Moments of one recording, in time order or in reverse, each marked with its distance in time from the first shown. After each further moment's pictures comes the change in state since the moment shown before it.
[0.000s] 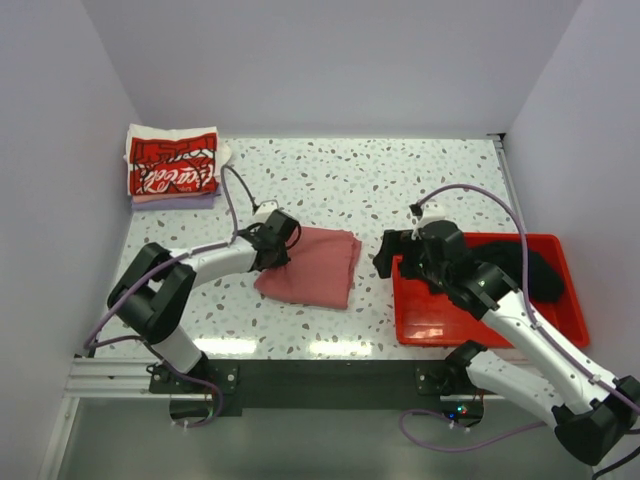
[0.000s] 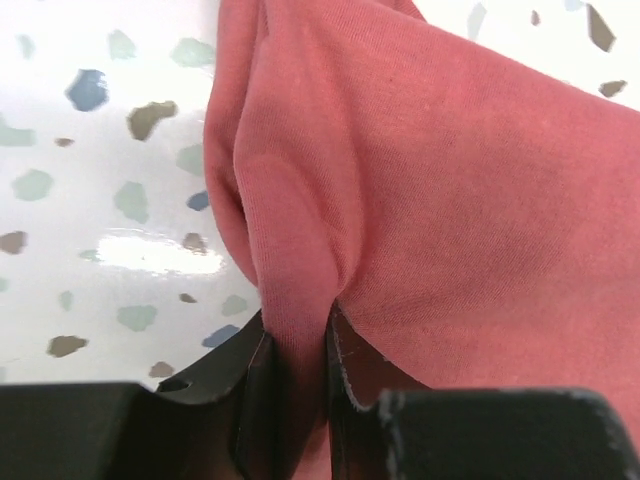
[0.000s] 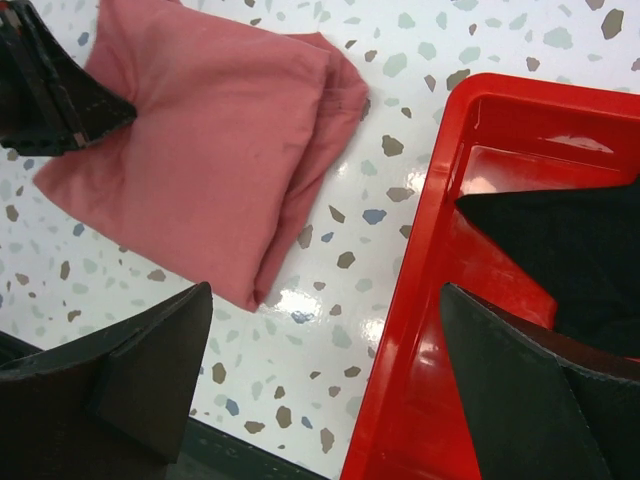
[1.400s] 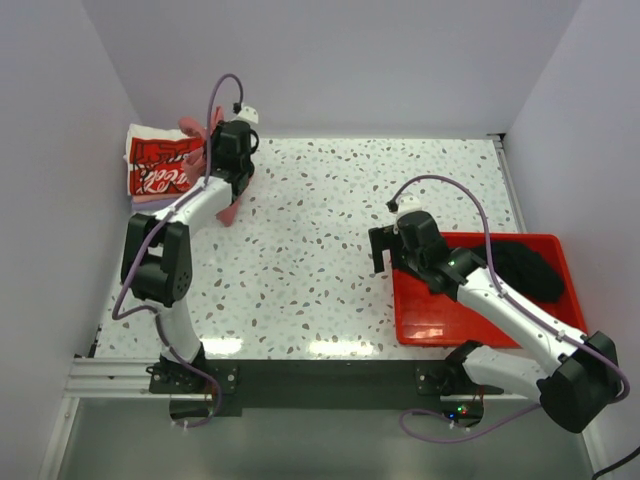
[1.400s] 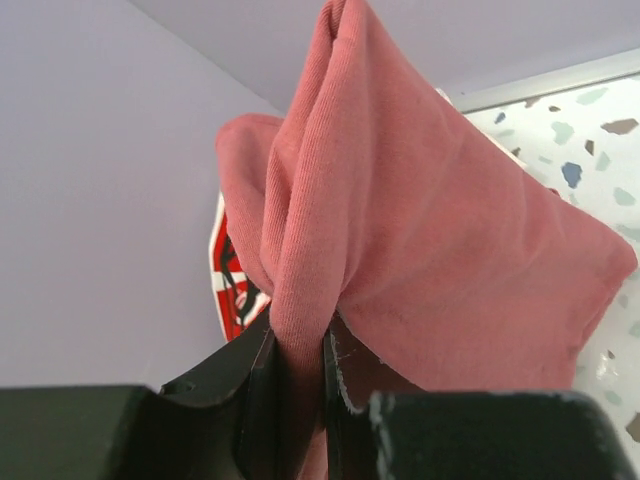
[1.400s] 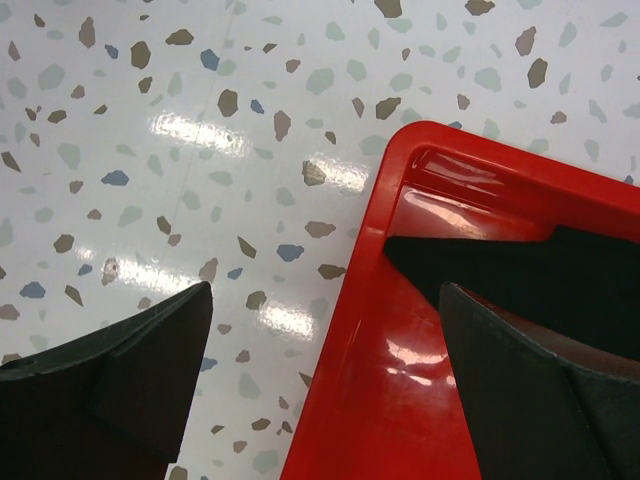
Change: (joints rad) left arm 0.353 0.229 0.525 0.425 -0.378 1.221; right arm 0.000 0.225 -0.006 0.126 0.121 -0.211
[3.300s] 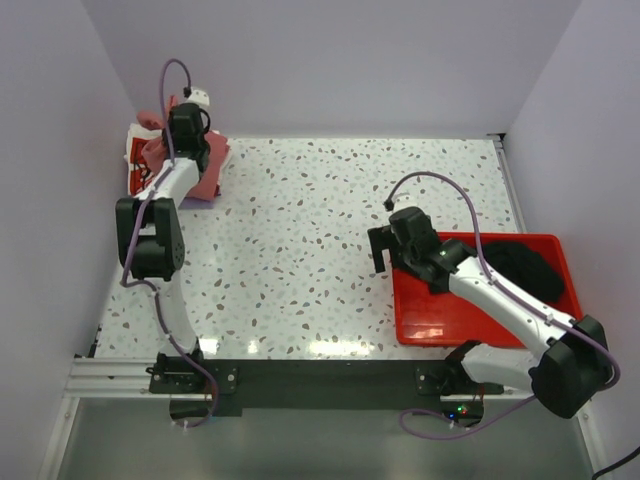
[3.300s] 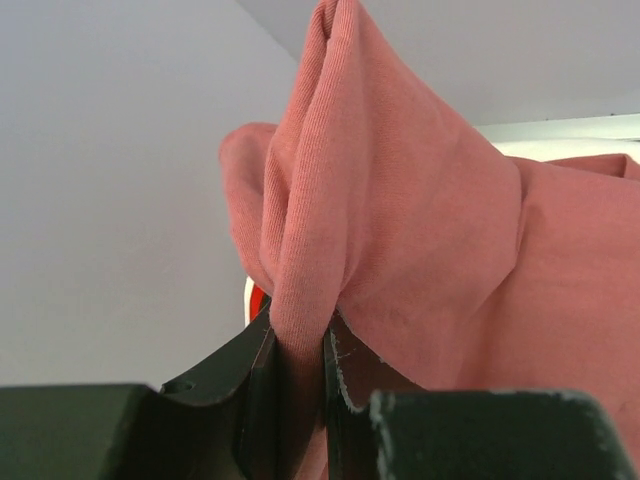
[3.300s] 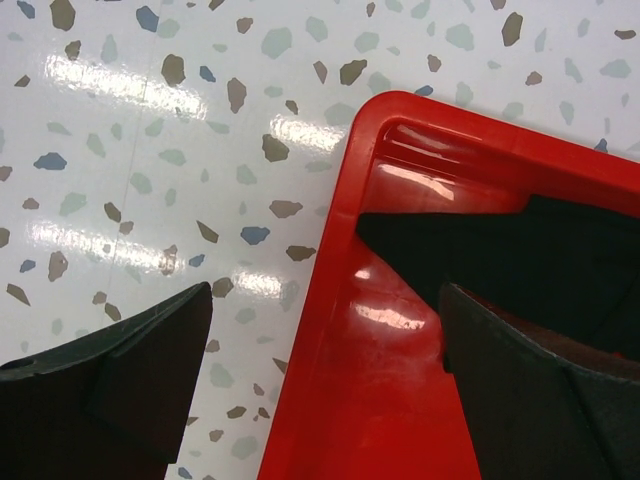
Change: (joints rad) left arm 0.263 0.204 0.243 0.004 0.155 0.035; right arm -0.001 0.086 0.053 -0.092 0.059 0.005
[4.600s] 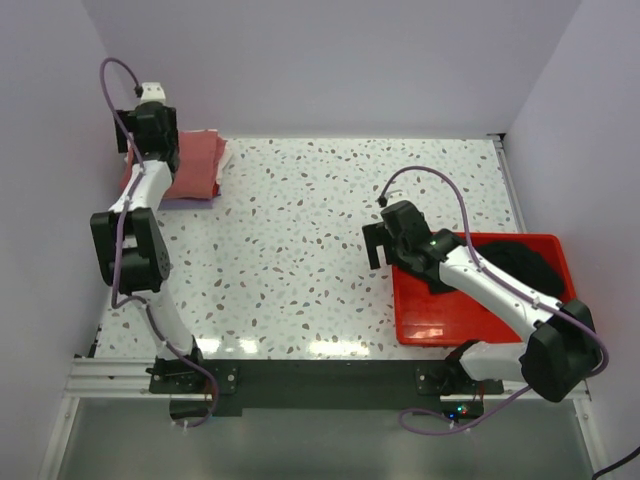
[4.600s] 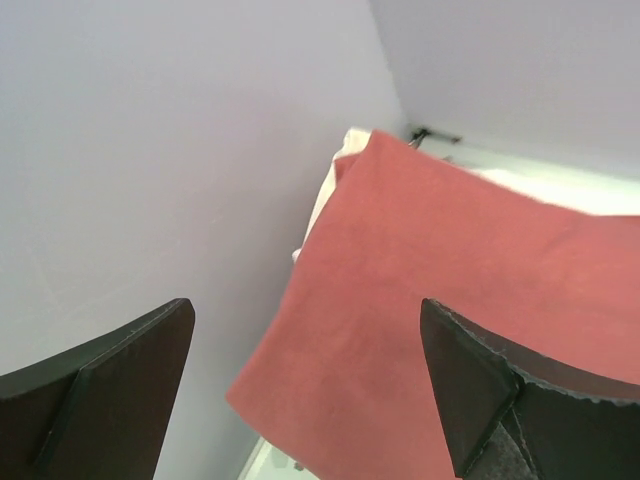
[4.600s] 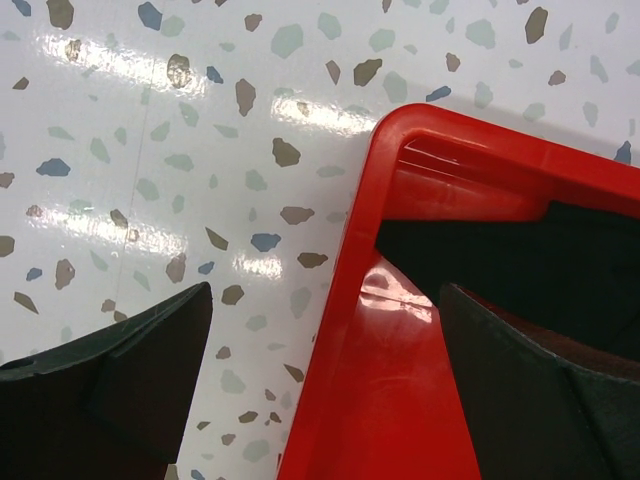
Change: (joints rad) left arm 0.141 -0.099 -0.063 -0.047 0.059 -0.264; right arm 0.000 0.102 0.067 -0.022 -0.011 0.019
